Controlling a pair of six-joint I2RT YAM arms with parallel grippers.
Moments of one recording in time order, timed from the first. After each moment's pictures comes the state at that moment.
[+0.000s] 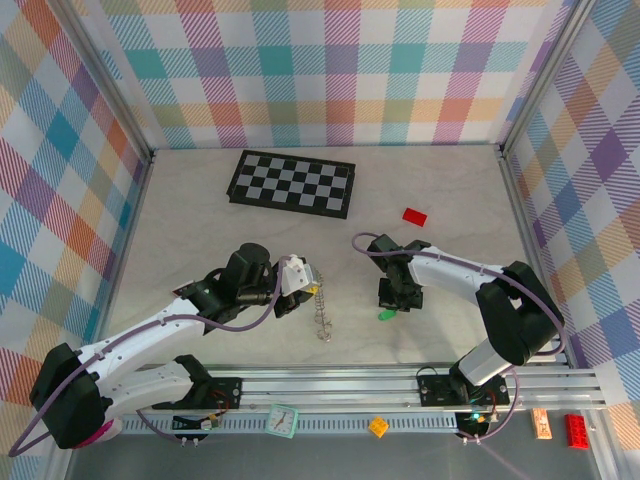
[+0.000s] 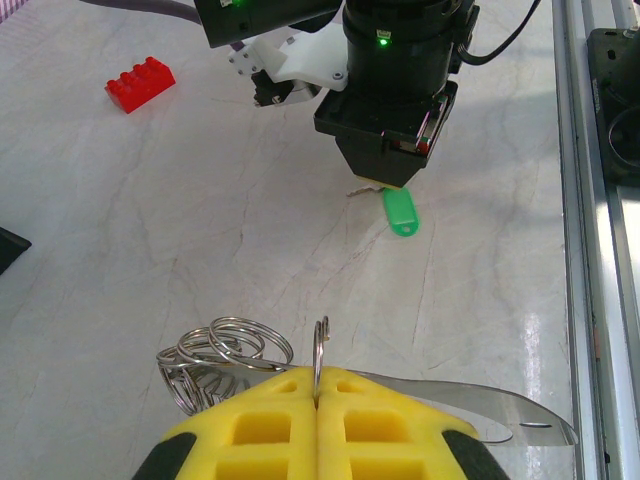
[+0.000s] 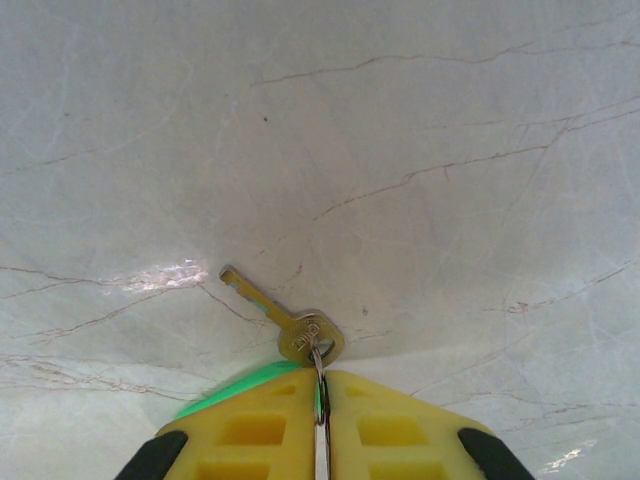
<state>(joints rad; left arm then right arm) -0.76 1.03 0.64 -0.18 0.39 0.38 0.64 1.56 0.87 -0.88 0.05 0.79</state>
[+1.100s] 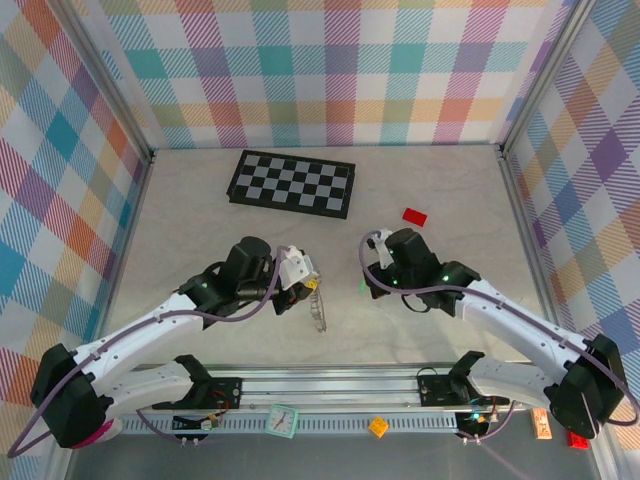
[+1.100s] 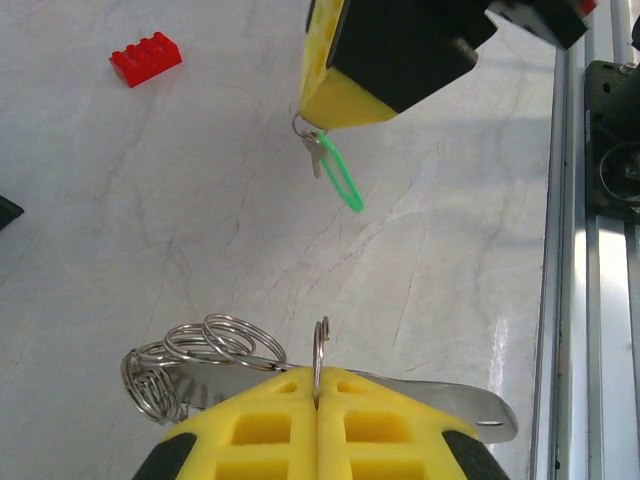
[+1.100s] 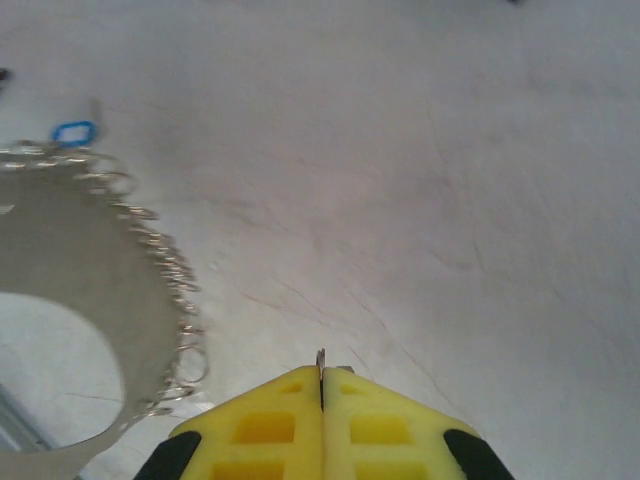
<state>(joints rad) -0.76 1.04 0.73 -0.30 0.38 0.27 0.74 1.07 0.80 -0.50 -0.09 0.25</state>
